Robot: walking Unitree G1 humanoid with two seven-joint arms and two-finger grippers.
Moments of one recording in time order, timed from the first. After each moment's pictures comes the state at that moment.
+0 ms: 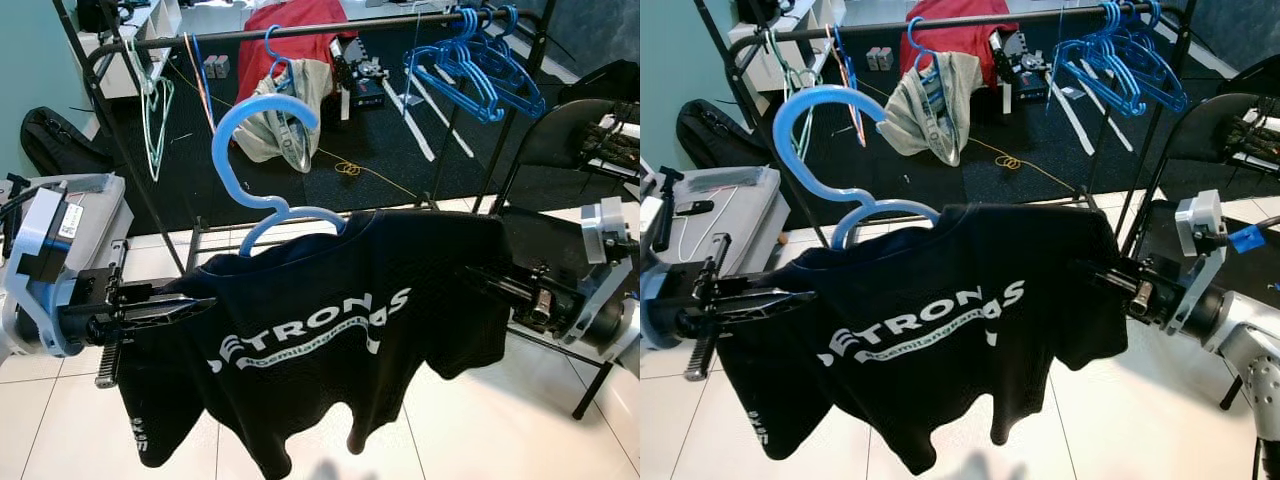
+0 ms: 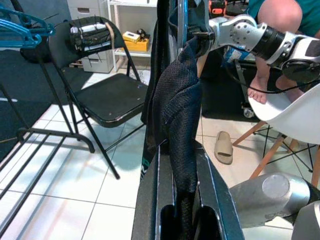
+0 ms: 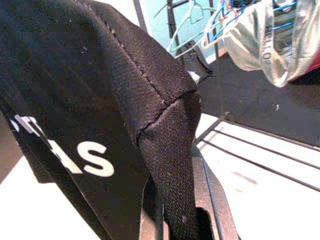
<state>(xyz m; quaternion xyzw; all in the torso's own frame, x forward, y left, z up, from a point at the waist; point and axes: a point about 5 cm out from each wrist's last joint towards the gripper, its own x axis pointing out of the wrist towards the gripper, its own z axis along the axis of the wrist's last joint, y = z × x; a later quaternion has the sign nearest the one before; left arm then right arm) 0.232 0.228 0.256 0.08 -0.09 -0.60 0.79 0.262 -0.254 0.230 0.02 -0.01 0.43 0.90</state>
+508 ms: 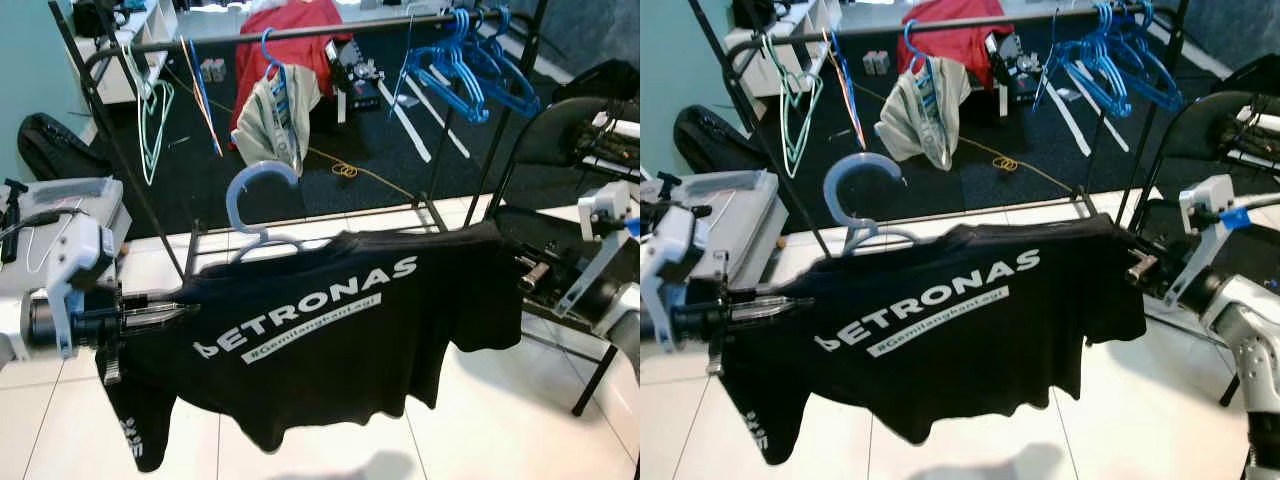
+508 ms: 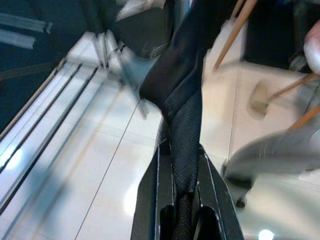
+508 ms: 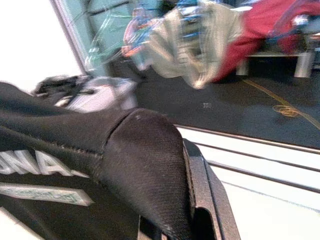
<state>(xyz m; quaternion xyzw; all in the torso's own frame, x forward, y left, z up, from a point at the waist) 0.256 0.255 0.213 0.16 0.04 -0.50 0.85 0.296 -0.282 0.230 0.00 -0.03 0.27 0.96</state>
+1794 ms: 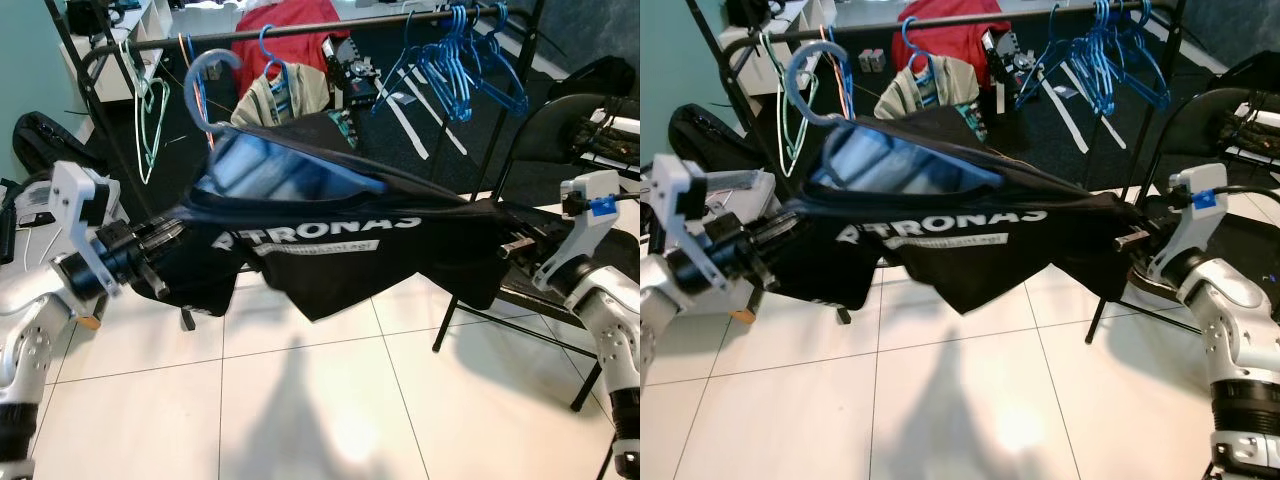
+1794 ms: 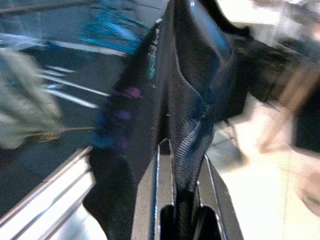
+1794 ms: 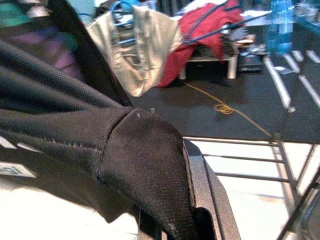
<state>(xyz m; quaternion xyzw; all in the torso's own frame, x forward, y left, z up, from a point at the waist) 0.269 0.240 0.236 0.06 -0.12 -0.44 0.89 0.323 -0.287 0.221 -0.02 -0.04 0.15 0.99</state>
